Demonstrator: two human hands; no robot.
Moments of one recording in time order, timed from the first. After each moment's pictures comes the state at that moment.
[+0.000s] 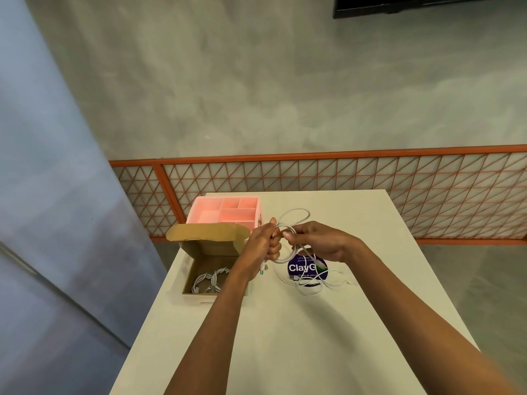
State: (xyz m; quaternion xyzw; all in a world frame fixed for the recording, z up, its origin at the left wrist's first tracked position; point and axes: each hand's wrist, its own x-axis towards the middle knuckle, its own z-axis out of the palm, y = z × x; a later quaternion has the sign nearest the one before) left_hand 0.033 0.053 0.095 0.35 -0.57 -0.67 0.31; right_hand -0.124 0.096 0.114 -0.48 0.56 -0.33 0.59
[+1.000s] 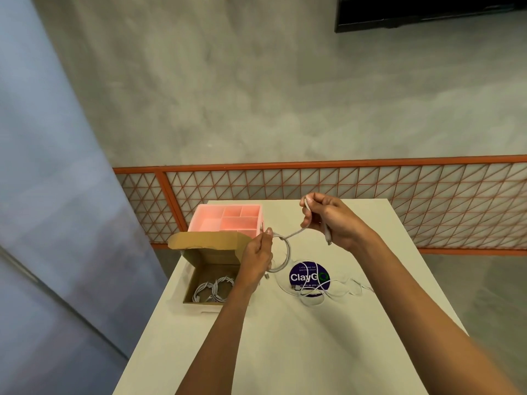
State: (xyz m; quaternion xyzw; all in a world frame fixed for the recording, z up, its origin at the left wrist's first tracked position) left_hand 0.039 0.050 0.076 0.42 -0.62 -0.54 0.38; right_hand -0.127 0.098 0.171 -0.42 0.49 -0.56 0.52
